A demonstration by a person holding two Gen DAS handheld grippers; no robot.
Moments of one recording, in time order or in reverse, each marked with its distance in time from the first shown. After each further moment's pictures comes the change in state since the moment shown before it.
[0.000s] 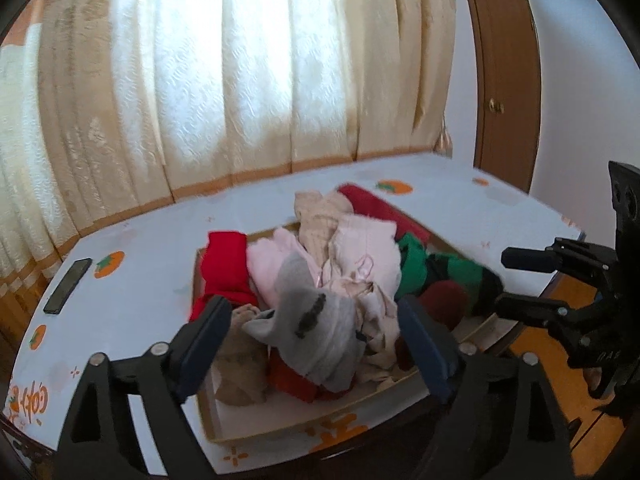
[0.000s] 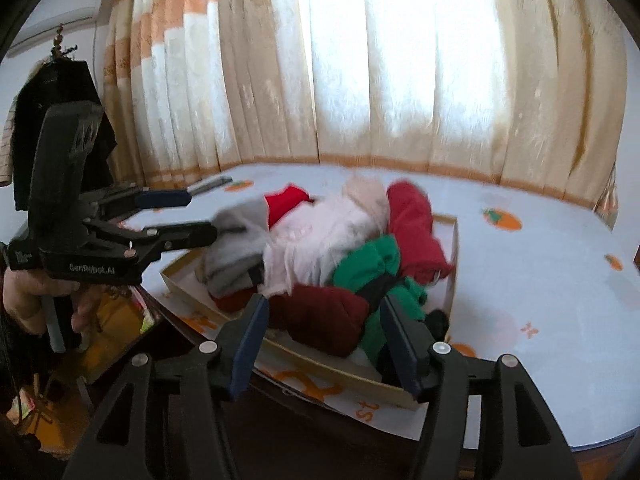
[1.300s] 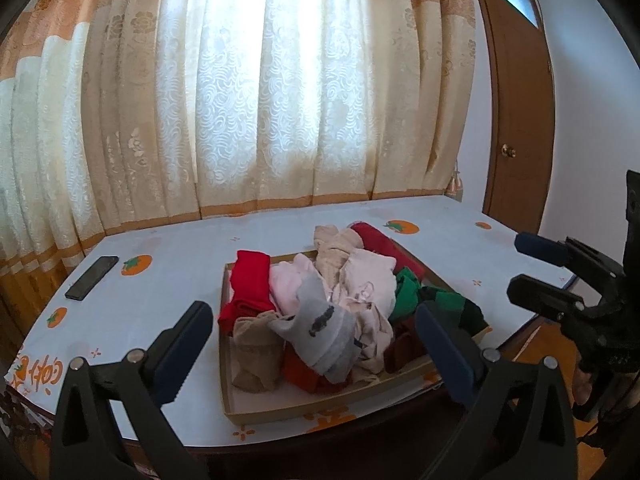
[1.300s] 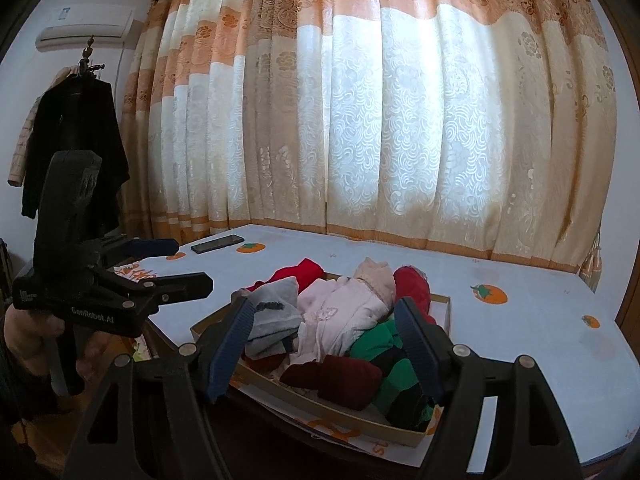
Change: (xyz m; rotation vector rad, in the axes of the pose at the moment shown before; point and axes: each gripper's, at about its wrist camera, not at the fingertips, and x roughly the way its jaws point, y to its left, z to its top) left arm -0.052 0.007 -0.001 -0.091 -0.104 0.053; right arm -0.046 0.033 0.025 -0.076 -0.204 -0.025
